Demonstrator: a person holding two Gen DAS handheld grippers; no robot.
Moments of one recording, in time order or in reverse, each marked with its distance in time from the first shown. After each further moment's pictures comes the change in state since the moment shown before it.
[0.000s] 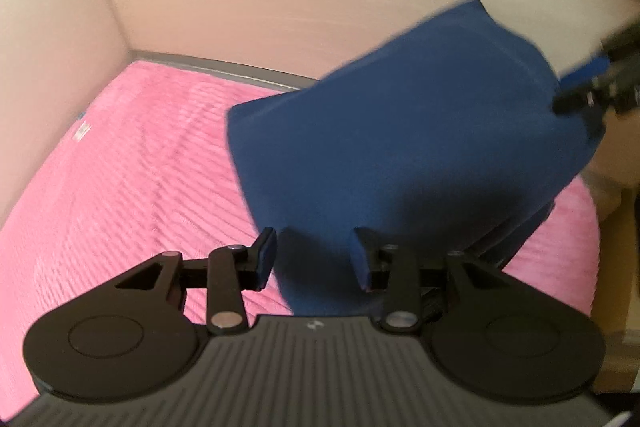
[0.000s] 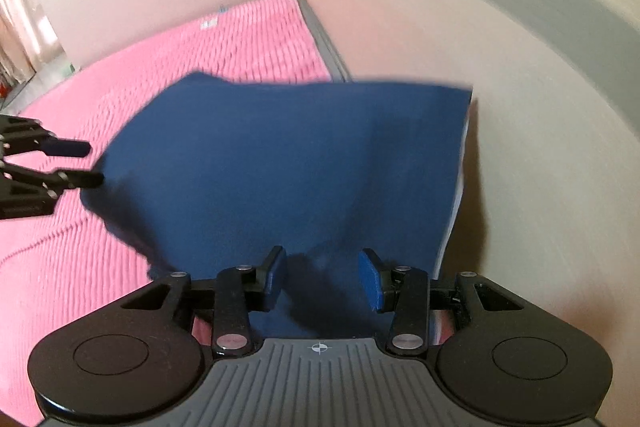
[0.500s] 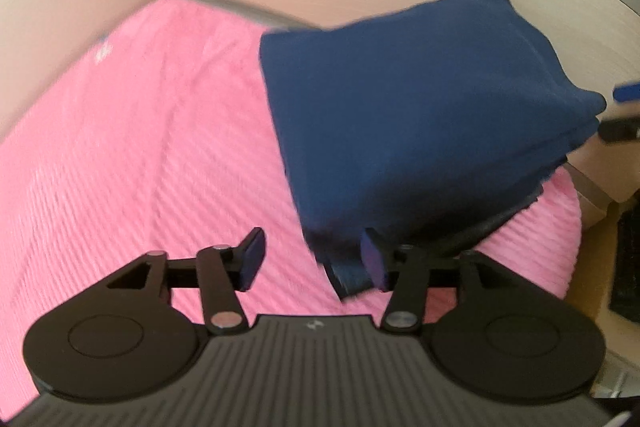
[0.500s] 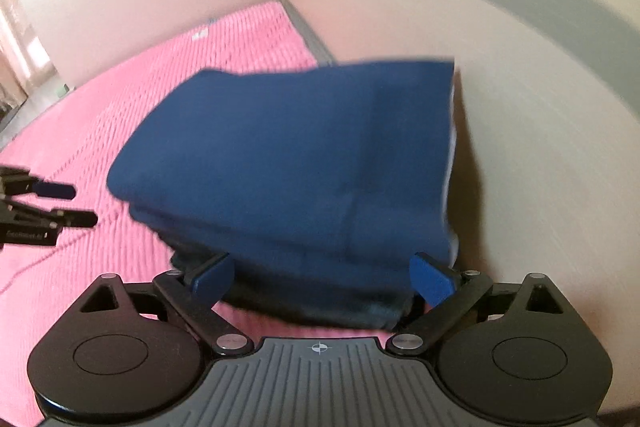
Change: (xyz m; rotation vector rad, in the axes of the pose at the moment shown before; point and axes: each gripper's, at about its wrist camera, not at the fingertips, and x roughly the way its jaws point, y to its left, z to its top) left arm -0.038 0.002 -0.049 -0.206 0.124 0.004; right arm -0.034 0.023 -0.037 0.068 -0.011 -0.015
